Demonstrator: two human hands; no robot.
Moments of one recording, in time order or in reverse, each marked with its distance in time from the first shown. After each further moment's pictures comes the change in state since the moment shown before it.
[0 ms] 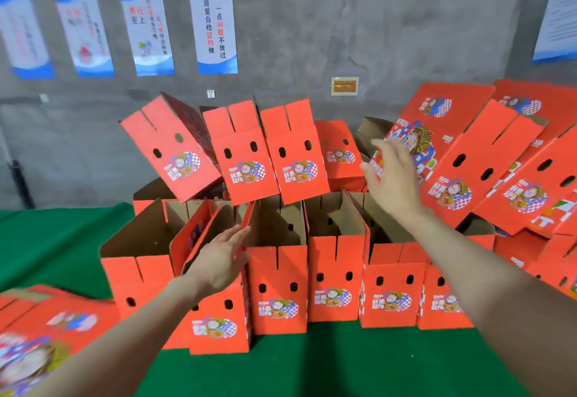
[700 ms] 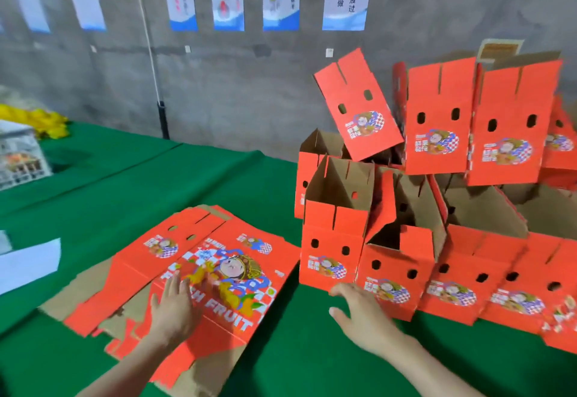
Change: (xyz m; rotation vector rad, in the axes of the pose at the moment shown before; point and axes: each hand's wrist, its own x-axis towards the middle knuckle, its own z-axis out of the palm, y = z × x) left_hand -0.321 -0.339 -0.034 0.249 -0.107 -0.896; right_hand -0.293 -0.262 0.210 0.175 -1.089 -0.137
